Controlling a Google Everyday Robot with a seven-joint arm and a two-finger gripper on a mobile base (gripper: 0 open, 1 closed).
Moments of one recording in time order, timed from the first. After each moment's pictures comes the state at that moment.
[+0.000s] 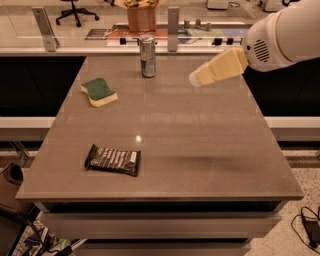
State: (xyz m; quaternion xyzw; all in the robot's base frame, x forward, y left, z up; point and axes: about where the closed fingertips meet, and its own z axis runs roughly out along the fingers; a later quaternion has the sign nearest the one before) arm 0.555 -0.139 1.000 -0.31 0.84 0.08 0.43
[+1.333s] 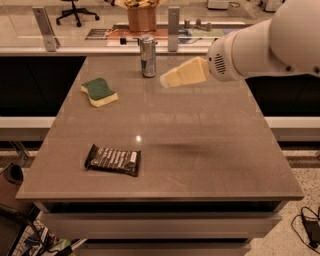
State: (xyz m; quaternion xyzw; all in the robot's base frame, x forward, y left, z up) arm 0.586 -0.087 0.972 -0.28 0.83 0.12 0.47
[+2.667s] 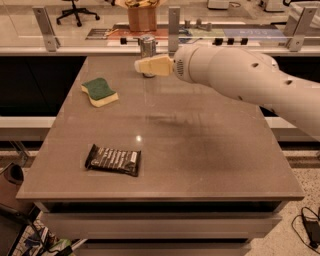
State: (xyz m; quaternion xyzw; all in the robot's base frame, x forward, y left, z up) arm 0.685 -0.025 0.946 -0.21 0.77 0.17 0.58
